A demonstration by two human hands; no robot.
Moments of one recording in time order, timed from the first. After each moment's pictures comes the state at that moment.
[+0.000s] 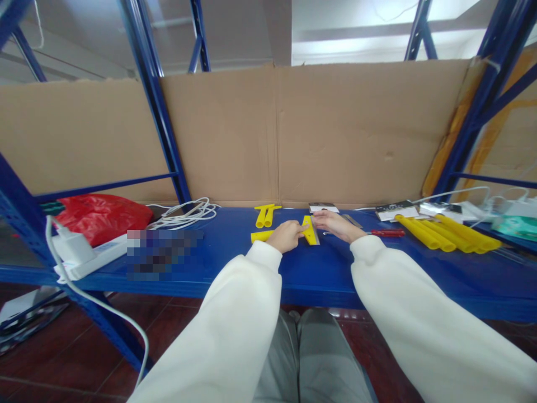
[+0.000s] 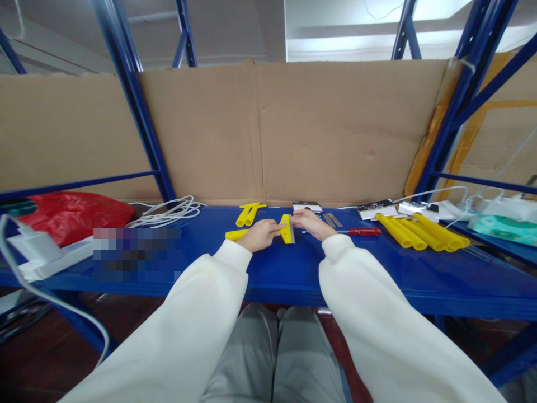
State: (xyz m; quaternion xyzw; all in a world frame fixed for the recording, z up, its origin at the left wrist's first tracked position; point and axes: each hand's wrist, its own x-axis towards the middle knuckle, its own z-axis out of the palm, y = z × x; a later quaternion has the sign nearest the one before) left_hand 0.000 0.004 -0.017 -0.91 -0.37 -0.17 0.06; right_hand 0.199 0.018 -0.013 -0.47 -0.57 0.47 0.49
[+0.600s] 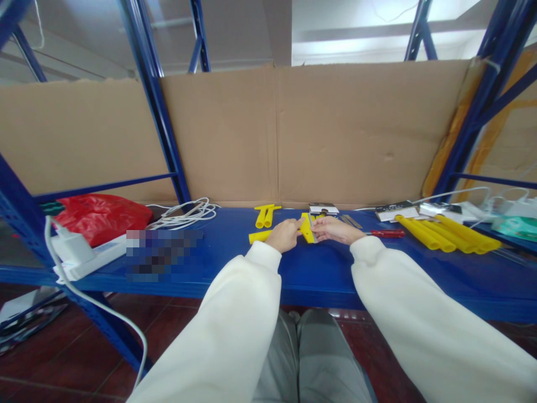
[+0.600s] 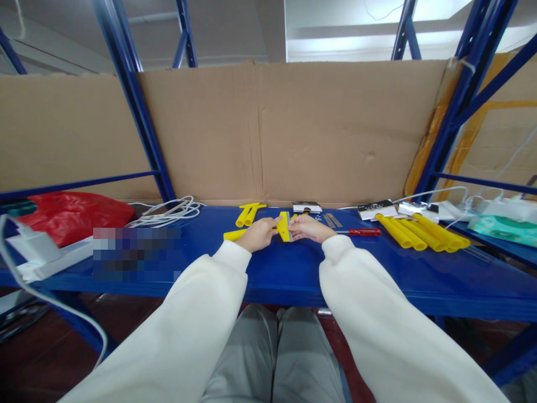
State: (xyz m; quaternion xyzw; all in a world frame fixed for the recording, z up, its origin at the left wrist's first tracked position) left_hand -0.001 -0.002 -0.015 -0.89 -0.42 -0.18 0.07; right_hand 0.199 0.009 -0.015 -0.43 -0.60 0.57 0.37
